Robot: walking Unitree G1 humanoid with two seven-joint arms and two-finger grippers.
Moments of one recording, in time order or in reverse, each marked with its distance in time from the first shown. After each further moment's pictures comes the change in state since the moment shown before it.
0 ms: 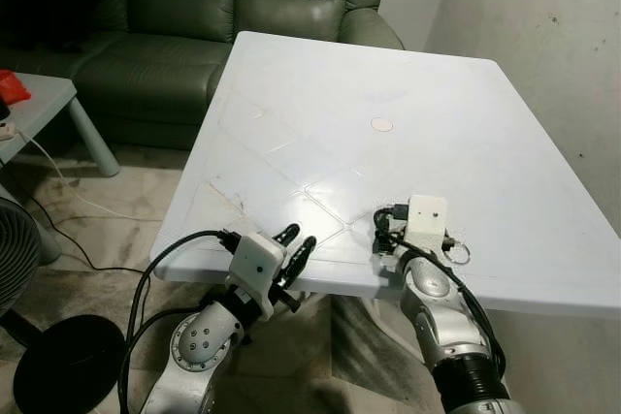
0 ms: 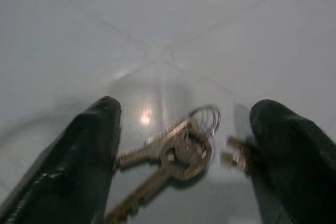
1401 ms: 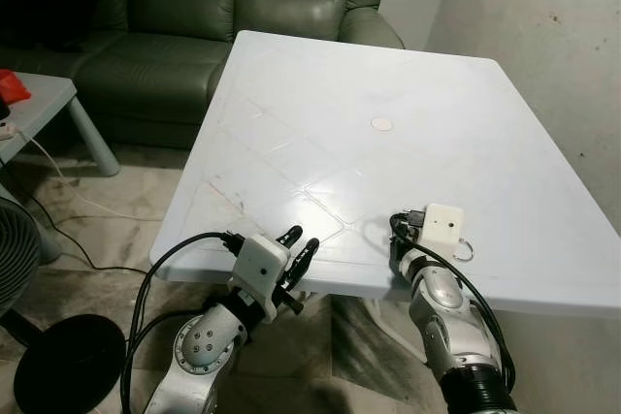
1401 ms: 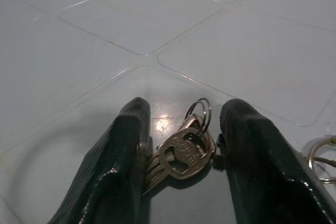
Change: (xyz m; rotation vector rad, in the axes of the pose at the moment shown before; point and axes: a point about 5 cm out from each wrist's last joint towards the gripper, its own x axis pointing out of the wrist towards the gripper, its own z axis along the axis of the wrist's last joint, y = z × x) left arm 0.001 -0.005 0.001 0.002 0.002 -0.014; right arm -0.001 -0.012 -0.002 0.121 -0.035 0.016
